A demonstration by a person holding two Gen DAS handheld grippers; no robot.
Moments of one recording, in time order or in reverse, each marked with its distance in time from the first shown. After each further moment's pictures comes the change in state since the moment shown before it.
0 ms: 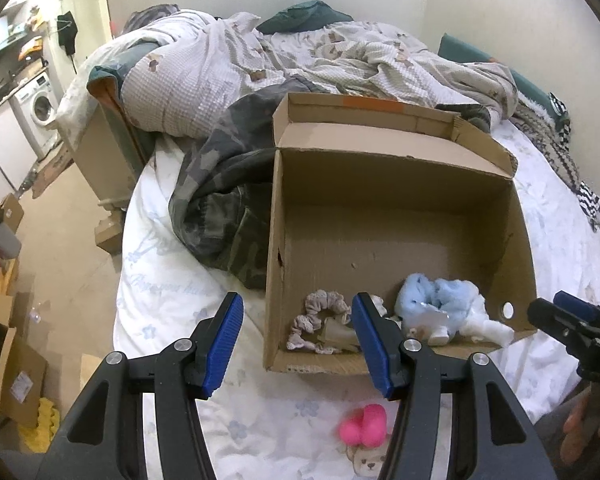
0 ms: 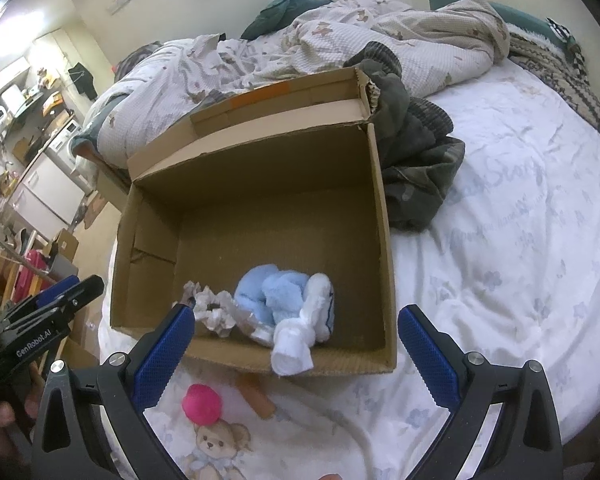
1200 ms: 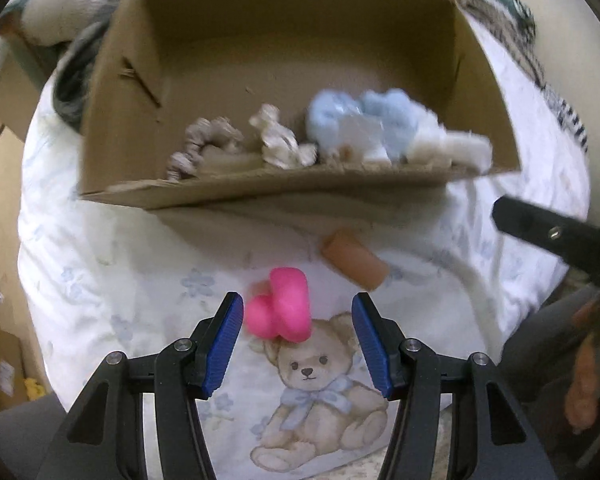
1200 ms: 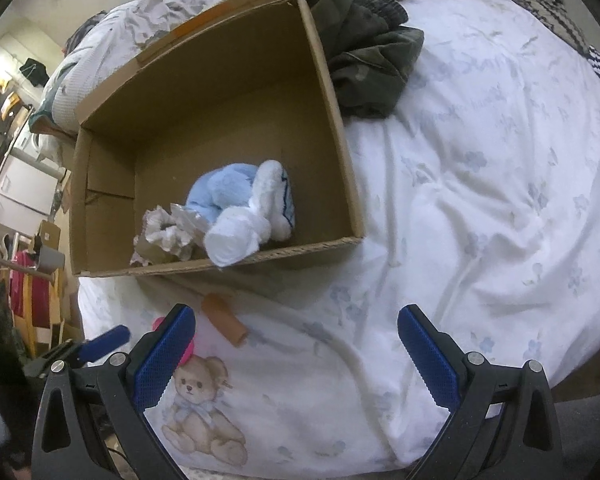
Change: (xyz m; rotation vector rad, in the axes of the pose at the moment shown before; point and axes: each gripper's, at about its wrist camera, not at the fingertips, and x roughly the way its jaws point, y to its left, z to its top) left arm 0.056 -0.068 -0.088 0.140 0.392 -0.165; right arm 0.027 -0.029 -0.047 0.142 0.236 -0.070
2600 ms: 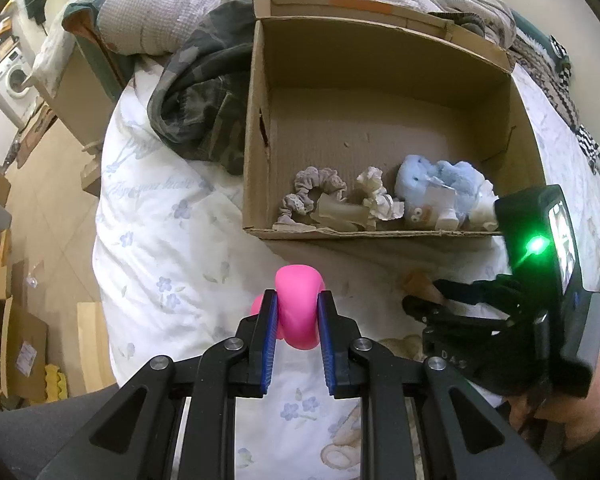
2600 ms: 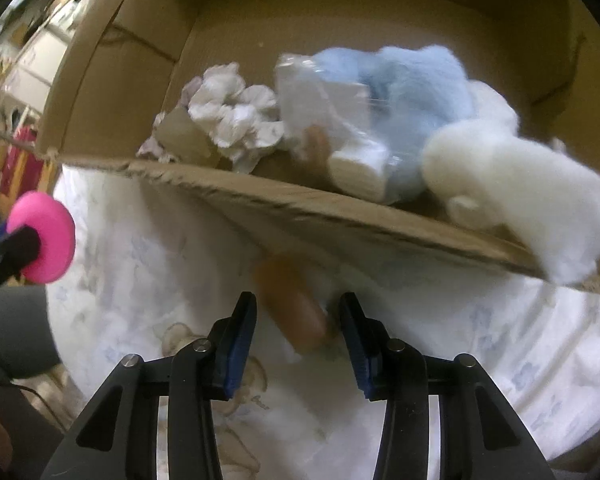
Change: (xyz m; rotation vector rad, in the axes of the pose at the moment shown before) left arm -0.052 0.054 -0.002 -0.110 -0.125 0.128; right arm 0.103 0.096 -0.016 -0.396 0.213 -0.033
